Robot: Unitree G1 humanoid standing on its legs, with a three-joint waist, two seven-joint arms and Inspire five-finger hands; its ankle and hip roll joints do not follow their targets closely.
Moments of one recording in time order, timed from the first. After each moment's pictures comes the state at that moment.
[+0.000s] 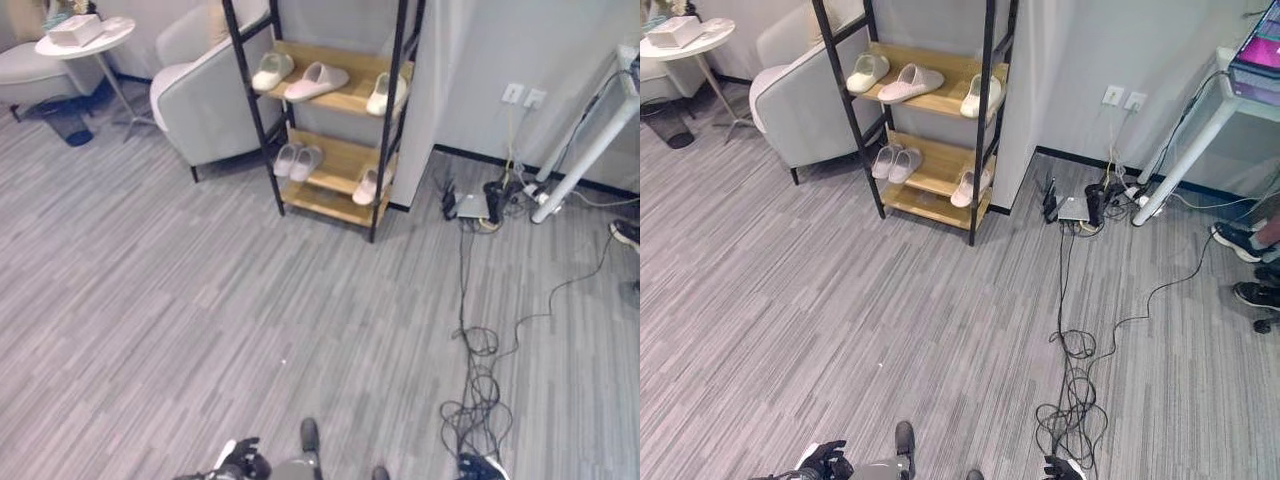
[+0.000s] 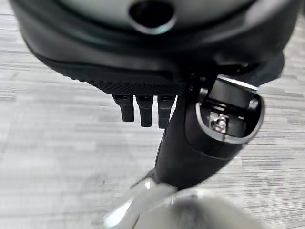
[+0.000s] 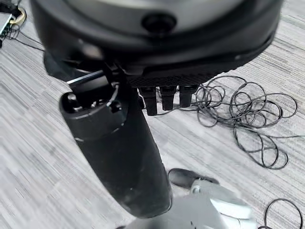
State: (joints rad) left arm -0.07 0.25 -0.31 1.27 0.01 -0.09 0.15; right arm 0.00 -0.27 0.30 1.25 0.10 -0.11 -0.09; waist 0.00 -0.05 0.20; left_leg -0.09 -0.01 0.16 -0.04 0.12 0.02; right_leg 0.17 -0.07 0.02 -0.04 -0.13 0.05
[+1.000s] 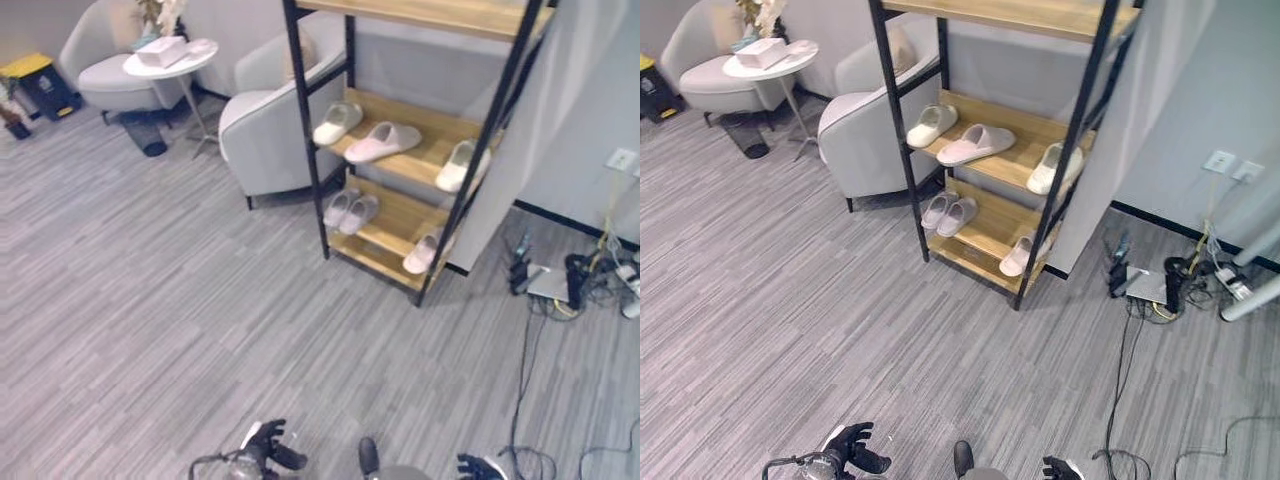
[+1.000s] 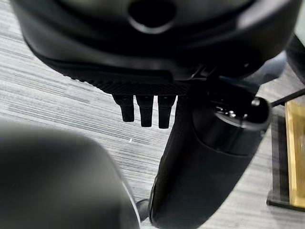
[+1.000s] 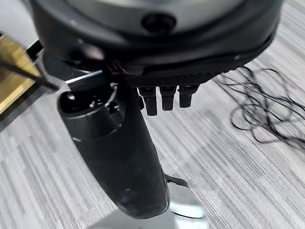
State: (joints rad) left arm -0.15 0.17 -0.31 1.28 0.00 -0.11 0.10; right arm -0.04 -0.28 0.30 1.27 0.08 -0.08 -0.08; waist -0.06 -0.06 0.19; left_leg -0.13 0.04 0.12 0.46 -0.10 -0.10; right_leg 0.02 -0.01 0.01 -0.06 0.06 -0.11
